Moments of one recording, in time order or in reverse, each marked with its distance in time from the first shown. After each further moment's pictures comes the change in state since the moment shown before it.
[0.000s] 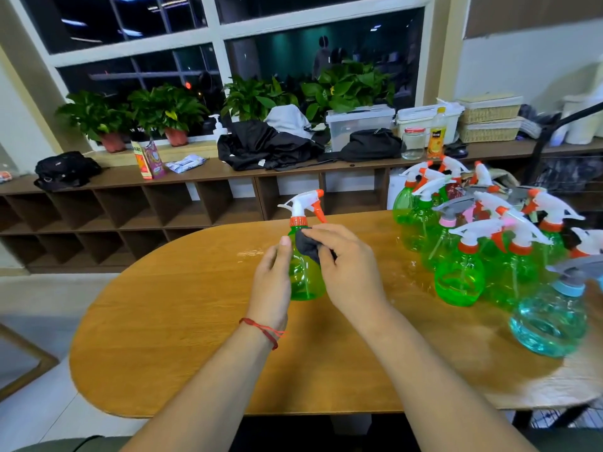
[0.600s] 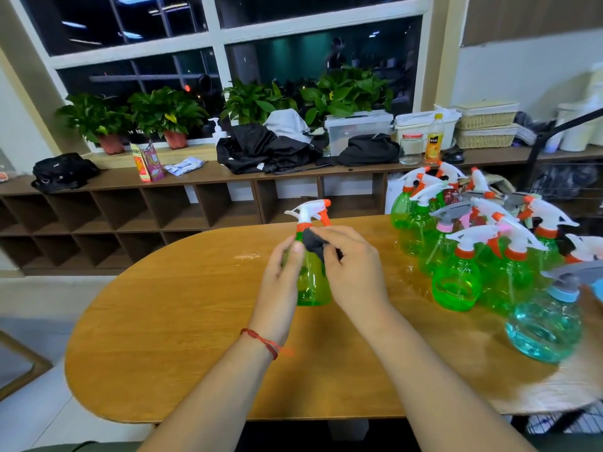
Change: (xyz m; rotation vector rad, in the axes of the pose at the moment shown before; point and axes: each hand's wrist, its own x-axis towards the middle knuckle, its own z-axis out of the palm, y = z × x) left_hand -0.013 0.006 0.005 0.117 -0.114 0.140; right_hand 0.003 0.003 -0.005 0.015 0.051 0.061
